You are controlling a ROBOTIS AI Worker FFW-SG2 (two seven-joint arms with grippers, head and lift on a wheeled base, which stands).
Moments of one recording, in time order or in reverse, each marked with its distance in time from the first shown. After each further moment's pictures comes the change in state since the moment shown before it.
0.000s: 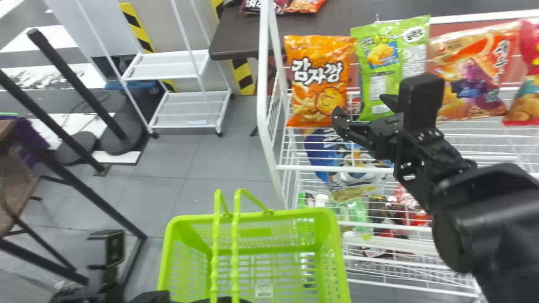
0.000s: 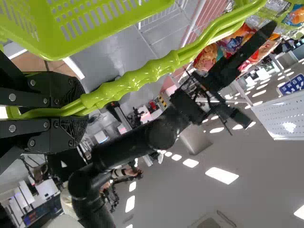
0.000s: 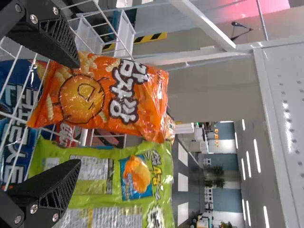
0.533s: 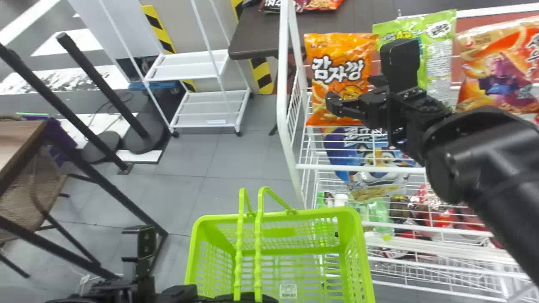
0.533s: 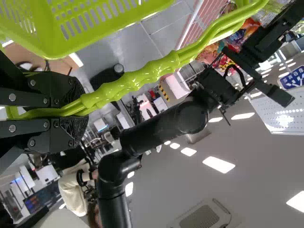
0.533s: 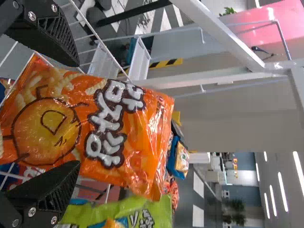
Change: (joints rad) left arm -0.020 0.023 -0.027 0.068 0.053 -0.020 0.000; right arm -0.346 0.000 0.149 0.423 -0.172 -0.042 0.025
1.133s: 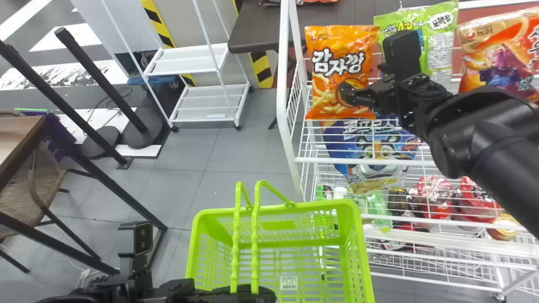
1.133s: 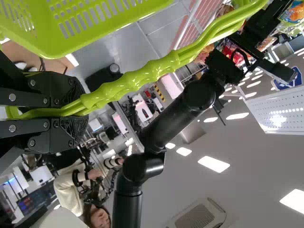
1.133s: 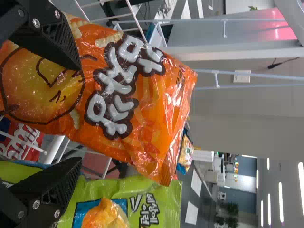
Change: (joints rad) left arm 0.005 -0.003 0.010 0.009 0.012 -0.011 0.000; right arm -0.196 0.000 0.106 0.394 -0.003 -0.210 0.047
